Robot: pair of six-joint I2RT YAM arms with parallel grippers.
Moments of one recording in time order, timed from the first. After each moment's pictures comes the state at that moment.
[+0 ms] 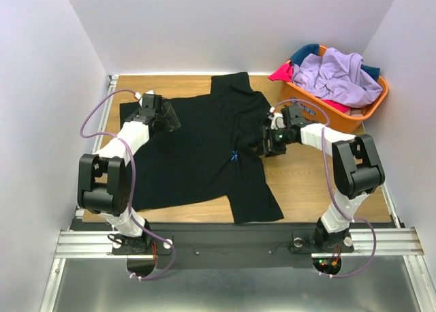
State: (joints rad) left arm -0.17 1.59 1.11 -0.37 -0.10 -0.55; right arm 0.23 1.77 1.07 -0.36 -0.50 0.24
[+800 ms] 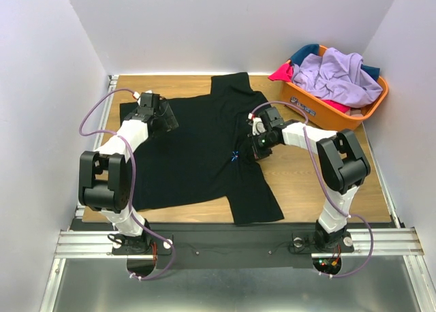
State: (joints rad) left arm -0.14 1.62 1.13 -0.38 -0.11 -0.52; right arm 0.43 1.88 1.16 -0.43 -0.43 0.16
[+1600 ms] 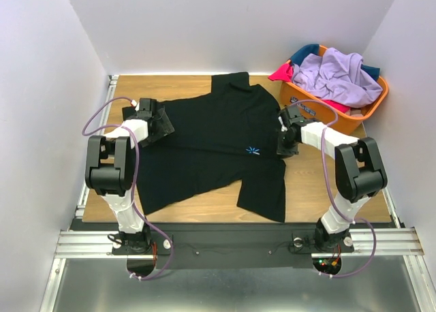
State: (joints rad) left arm -0.07 1.80 1.11 -0.28 -0.12 -0.51; right arm 0.29 1.74 1.10 -0.58 0.05 0.37
